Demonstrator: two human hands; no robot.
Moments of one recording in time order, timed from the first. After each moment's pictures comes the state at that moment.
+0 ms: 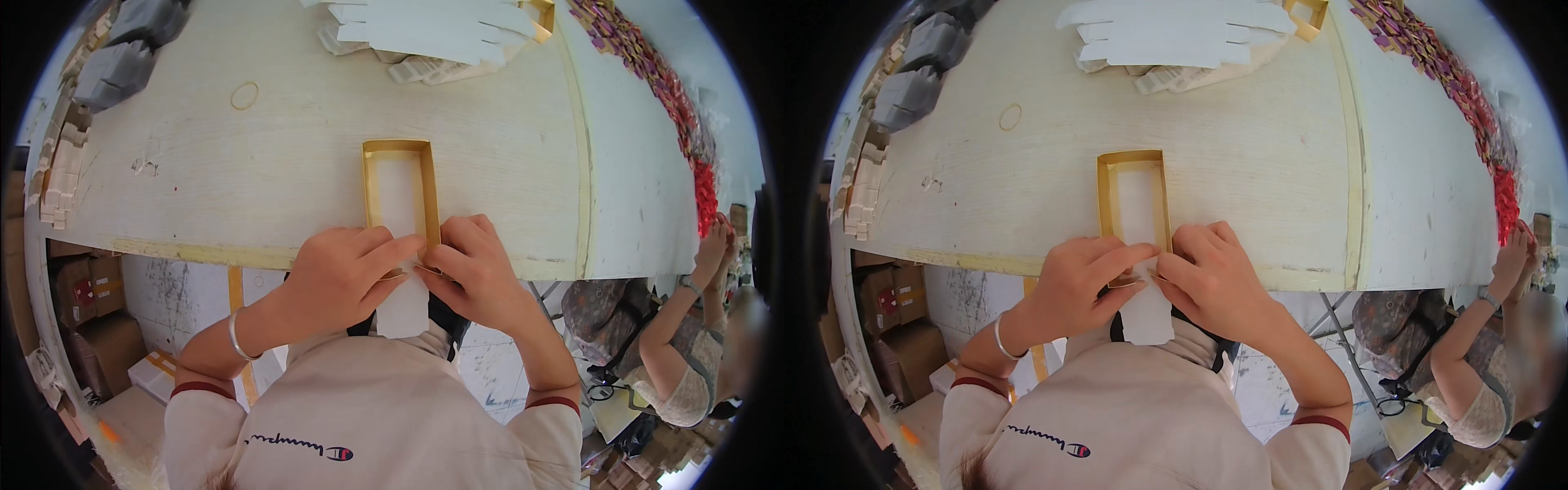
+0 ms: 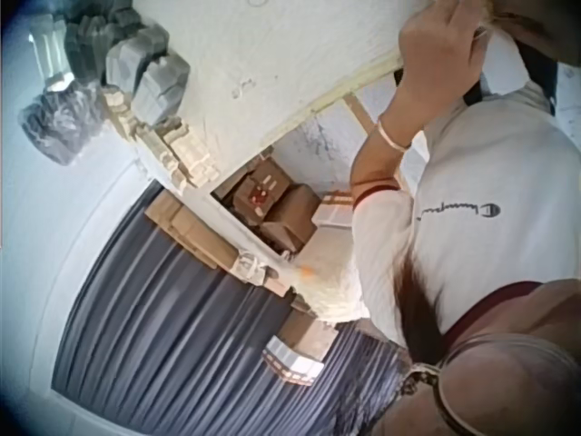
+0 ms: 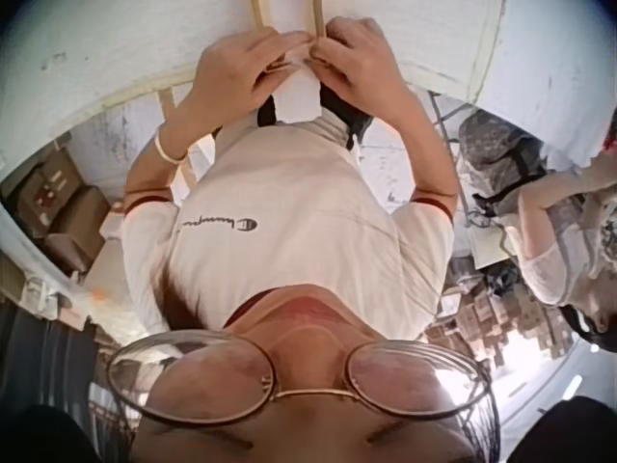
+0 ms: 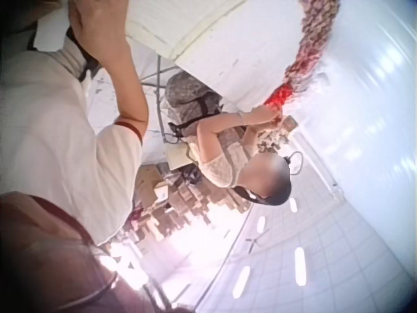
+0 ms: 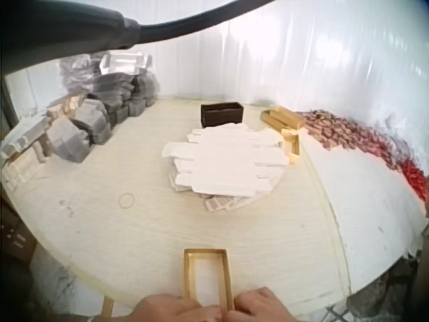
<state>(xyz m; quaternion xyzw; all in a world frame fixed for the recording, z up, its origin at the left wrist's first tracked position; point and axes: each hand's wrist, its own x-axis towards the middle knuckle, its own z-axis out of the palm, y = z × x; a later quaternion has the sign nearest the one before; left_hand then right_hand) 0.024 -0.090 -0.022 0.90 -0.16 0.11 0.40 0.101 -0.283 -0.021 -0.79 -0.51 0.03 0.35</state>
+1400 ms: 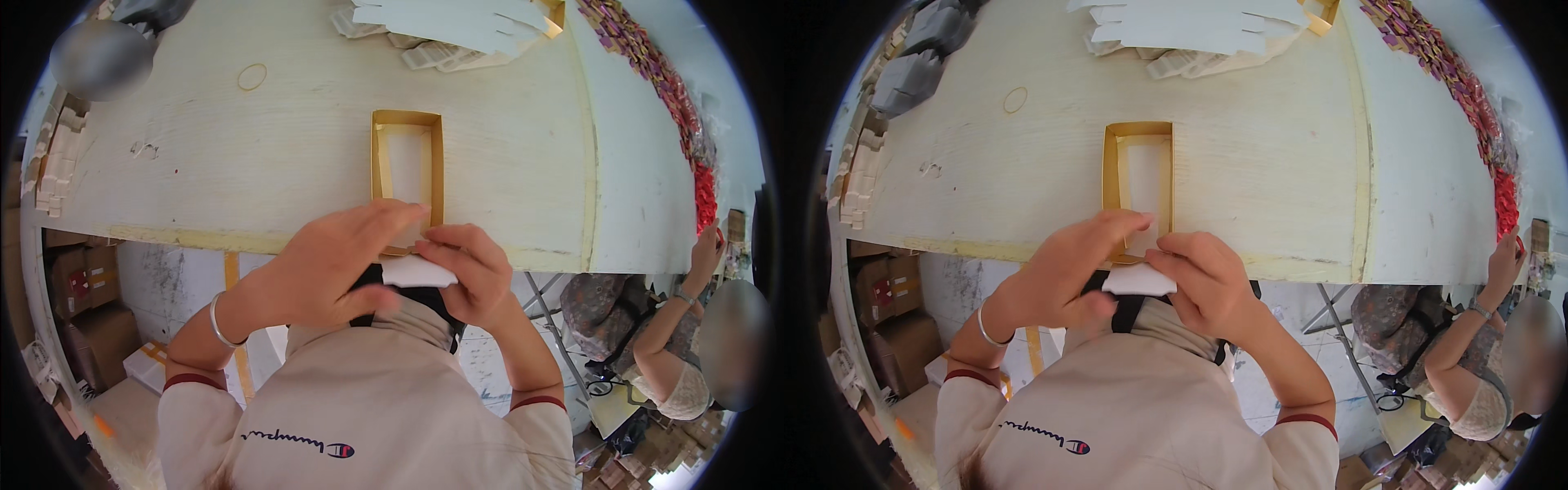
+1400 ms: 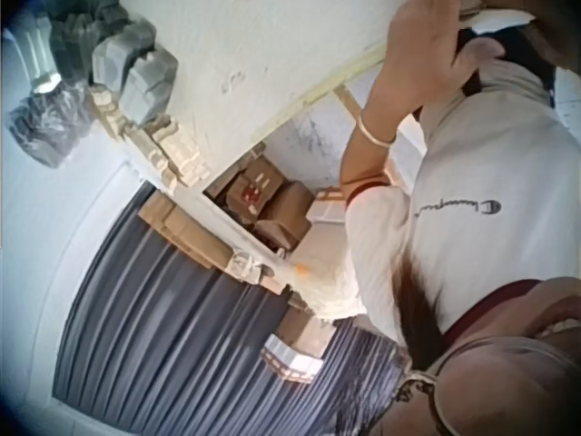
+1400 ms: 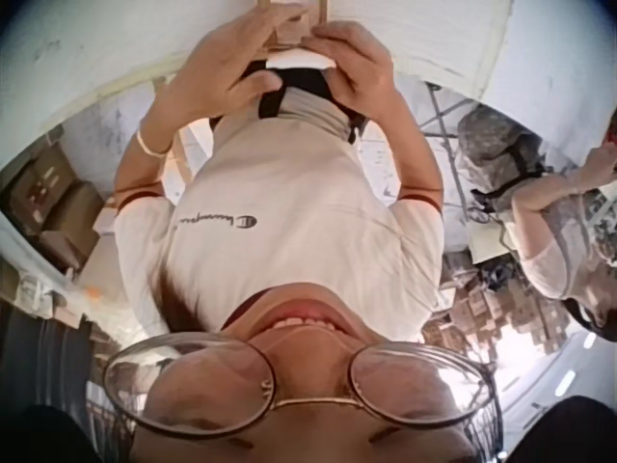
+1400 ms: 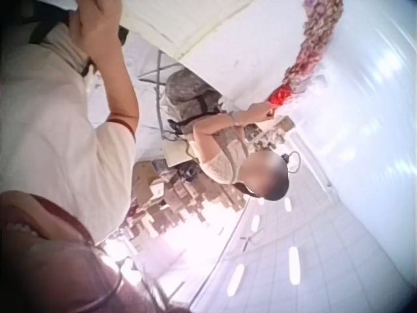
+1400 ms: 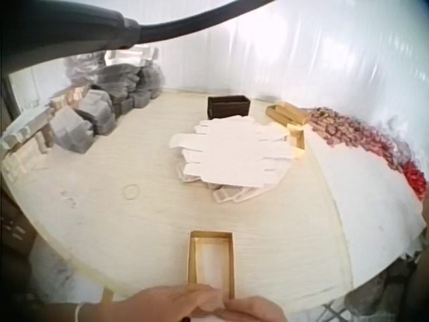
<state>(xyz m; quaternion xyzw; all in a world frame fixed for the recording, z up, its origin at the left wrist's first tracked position) 0.021 -0.066 -0.028 0.84 -0.23 0.08 0.48 0.079 -0.273 -0.041 -0.73 -0.49 -0.06 0.47</state>
